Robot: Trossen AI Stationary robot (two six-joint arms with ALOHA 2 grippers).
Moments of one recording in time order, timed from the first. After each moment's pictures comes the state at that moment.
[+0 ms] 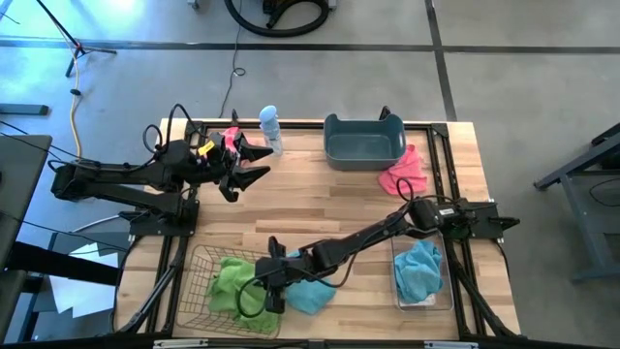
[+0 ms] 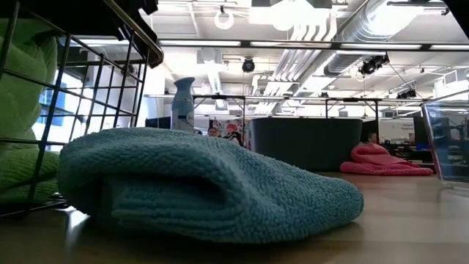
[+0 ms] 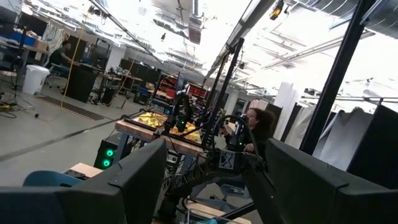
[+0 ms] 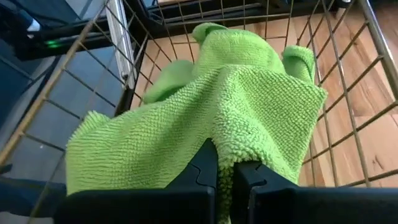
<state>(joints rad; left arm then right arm) 0.05 0.89 0.71 0.47 -0.03 -0.34 0.37 2.38 2.04 -0.26 0.10 0.36</state>
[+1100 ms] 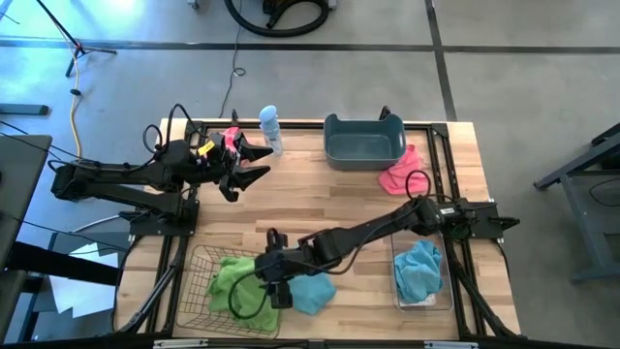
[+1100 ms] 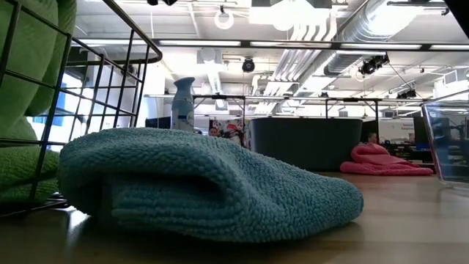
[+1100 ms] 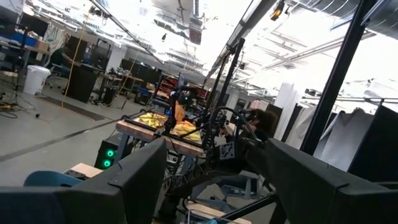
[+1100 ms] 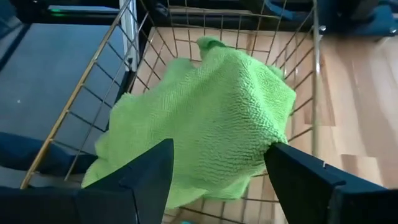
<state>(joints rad) 0.05 0.89 0.71 0.47 -0.04 -0.34 0.36 2.37 2.34 -0.71 0.10 0.21</state>
